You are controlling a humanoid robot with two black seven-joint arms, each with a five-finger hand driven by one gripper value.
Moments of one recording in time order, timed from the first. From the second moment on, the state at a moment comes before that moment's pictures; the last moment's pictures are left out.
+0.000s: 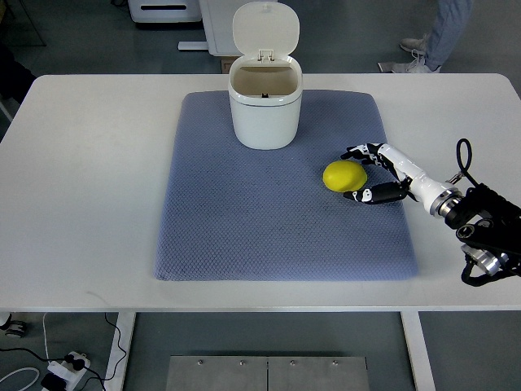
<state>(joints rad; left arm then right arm) -0.01 0.00 -0.10 -0.24 0.00 0.19 -0.13 0.98 -0.49 -0.16 1.08 -0.46 -0.30 0.46</state>
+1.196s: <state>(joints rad) -0.01 0.00 -0.10 -0.24 0.00 0.19 -0.13 1.02 -0.46 -0.21 1.08 -0.45 -0.30 0.46</state>
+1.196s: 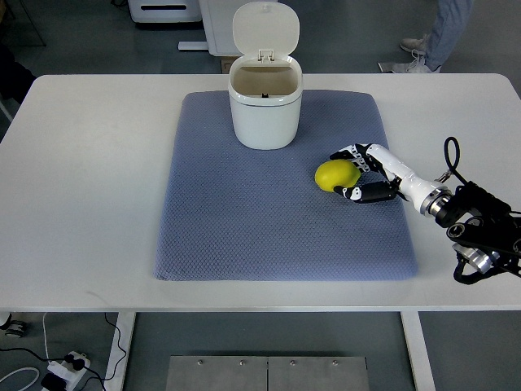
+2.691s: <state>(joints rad) -0.01 0.00 -0.10 -0.24 0.00 0.19 -0.13 1.30 -0.70 -0.23 1.16 -0.14 -0.19 0.46</state>
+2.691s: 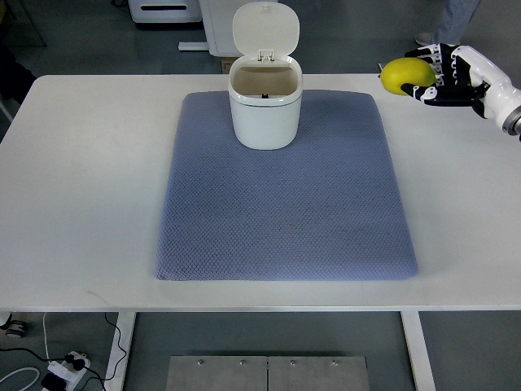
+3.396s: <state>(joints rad) -0.01 0.00 -0.10 -0.24 0.00 0.19 -0.13 1.40 -0.36 -0.23 1.04 -0.03 -0.23 0.35</state>
